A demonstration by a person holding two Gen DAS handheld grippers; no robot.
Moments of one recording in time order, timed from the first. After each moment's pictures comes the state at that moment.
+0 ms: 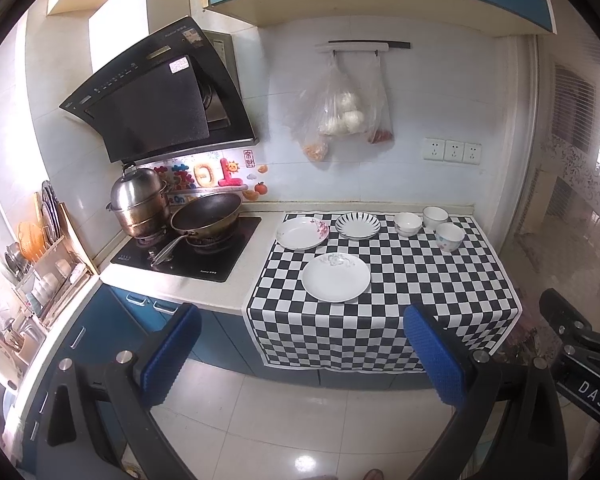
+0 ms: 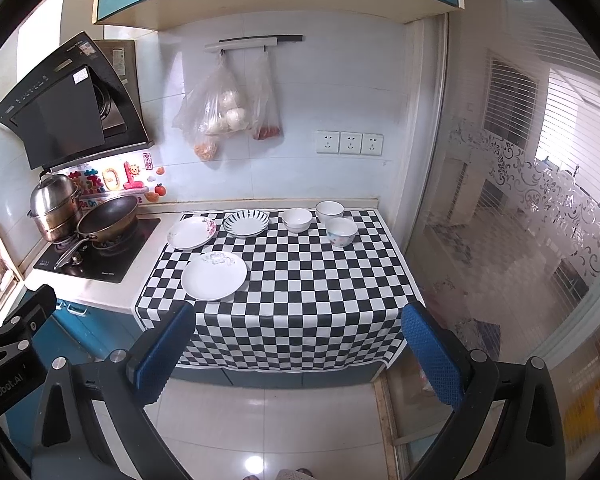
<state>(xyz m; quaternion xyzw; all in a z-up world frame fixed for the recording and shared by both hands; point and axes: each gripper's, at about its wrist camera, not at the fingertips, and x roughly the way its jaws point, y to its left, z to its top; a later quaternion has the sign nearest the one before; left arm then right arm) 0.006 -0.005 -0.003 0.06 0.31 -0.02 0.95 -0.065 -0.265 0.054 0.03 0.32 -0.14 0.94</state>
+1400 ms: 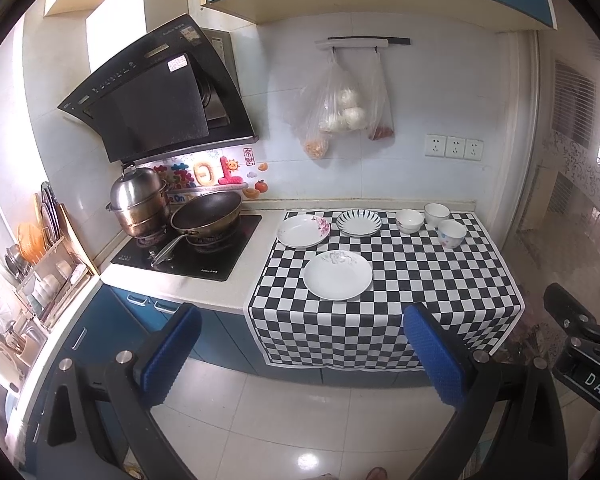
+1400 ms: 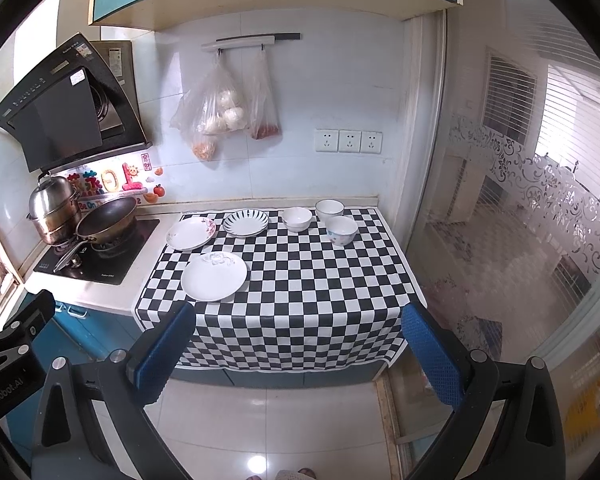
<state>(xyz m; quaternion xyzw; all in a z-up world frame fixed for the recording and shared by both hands) 0.006 0.000 -0.009 0.06 0.31 -0.02 0.95 -0.055 -0.265 0.051 0.04 0.32 -0.14 0.93</state>
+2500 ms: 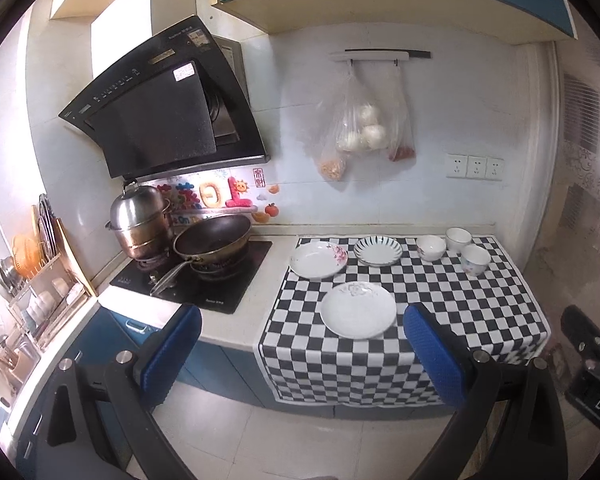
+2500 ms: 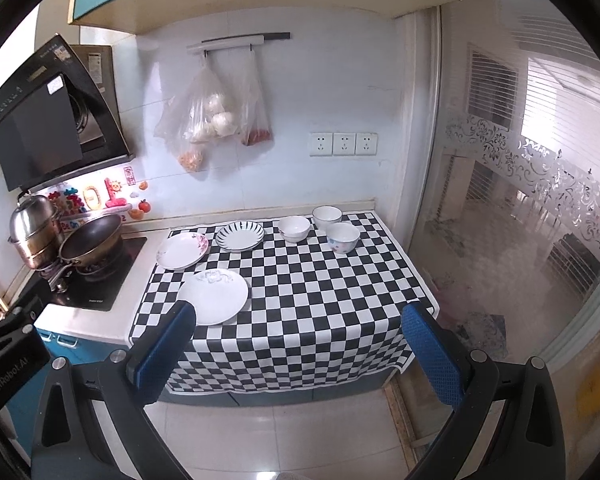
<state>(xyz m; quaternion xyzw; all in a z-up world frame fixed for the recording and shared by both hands) 0.086 0.024 -0.028 0.06 0.27 0.00 0.96 0.015 -0.227 0.018 0.06 0.31 -0.18 0.93</state>
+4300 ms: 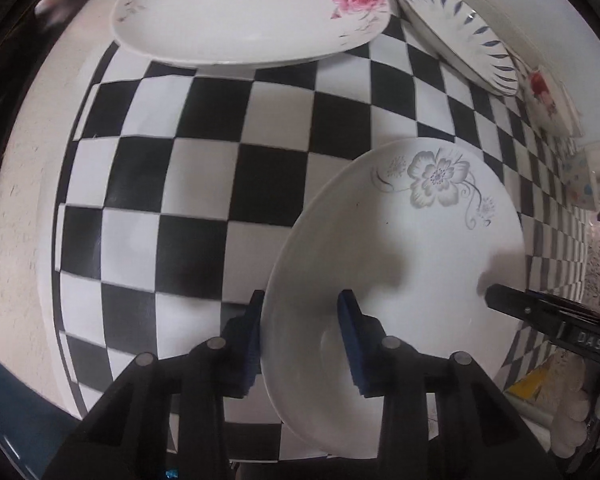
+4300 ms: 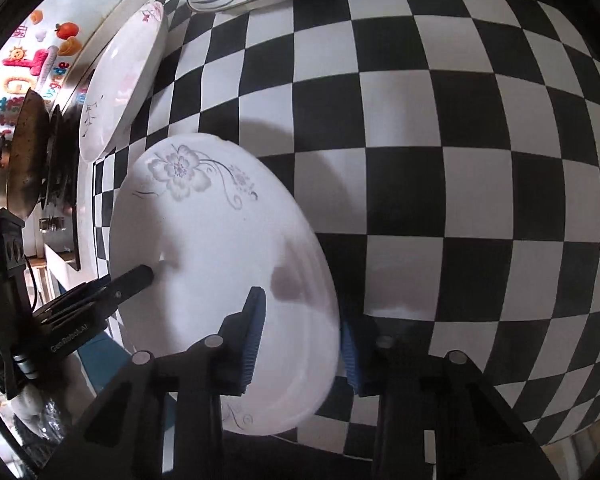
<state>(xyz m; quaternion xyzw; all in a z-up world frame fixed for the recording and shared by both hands) 0.568 0.006 -0.428 -0.03 0.71 -0.12 0.69 0.553 -0.285 -0.439 0.23 0.71 0.06 0.67</state>
